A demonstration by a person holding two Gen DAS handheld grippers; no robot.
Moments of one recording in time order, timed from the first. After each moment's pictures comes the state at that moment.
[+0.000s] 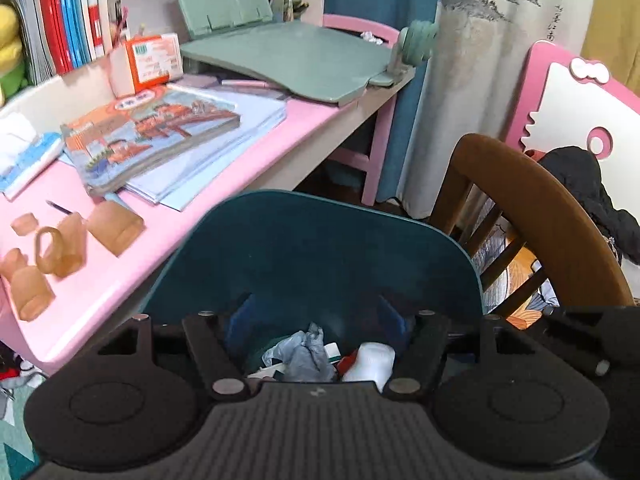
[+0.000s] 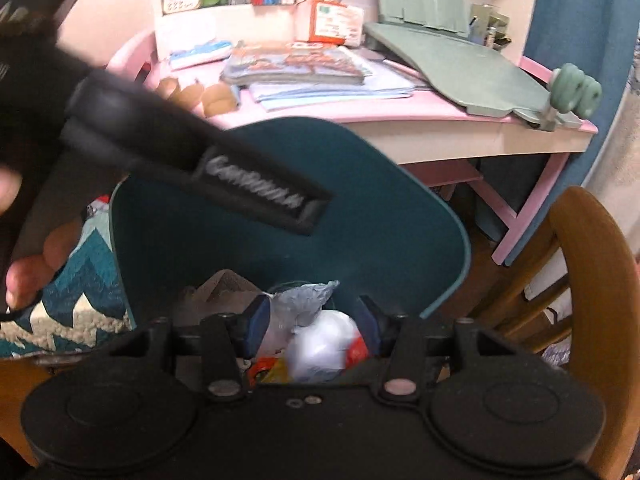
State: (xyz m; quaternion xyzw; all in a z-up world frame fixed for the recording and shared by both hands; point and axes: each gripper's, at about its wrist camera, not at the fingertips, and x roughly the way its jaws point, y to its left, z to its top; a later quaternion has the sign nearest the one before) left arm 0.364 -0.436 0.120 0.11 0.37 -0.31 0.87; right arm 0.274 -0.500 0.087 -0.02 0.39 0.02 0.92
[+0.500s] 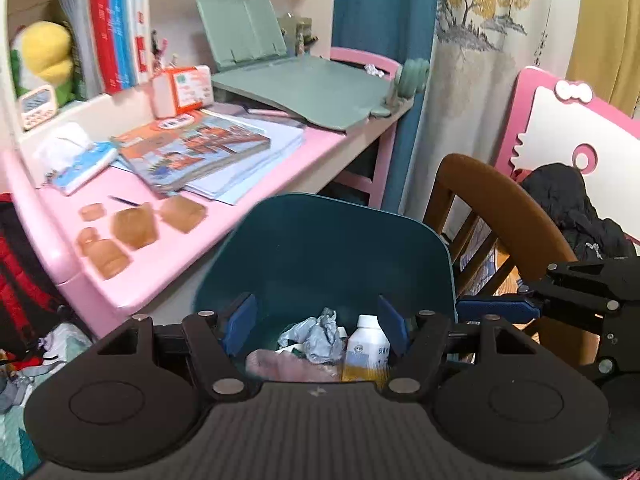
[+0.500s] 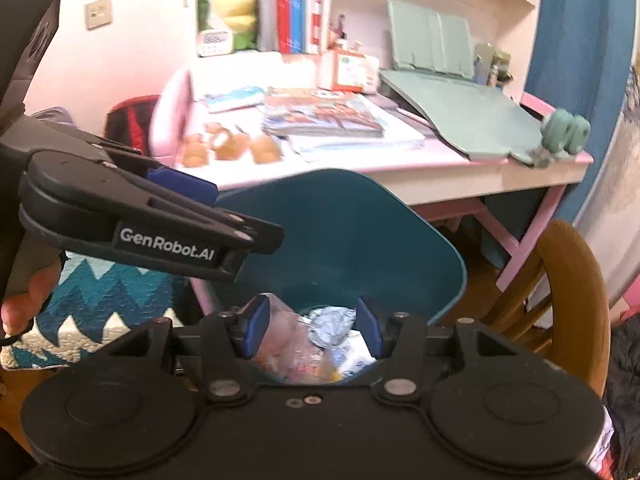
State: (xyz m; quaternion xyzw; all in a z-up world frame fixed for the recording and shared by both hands) left arm 0.295 -0.364 0.162 0.09 0.33 -0.31 0.89; right arm 0.220 -0.469 0.137 -0.03 0.34 0.04 0.94
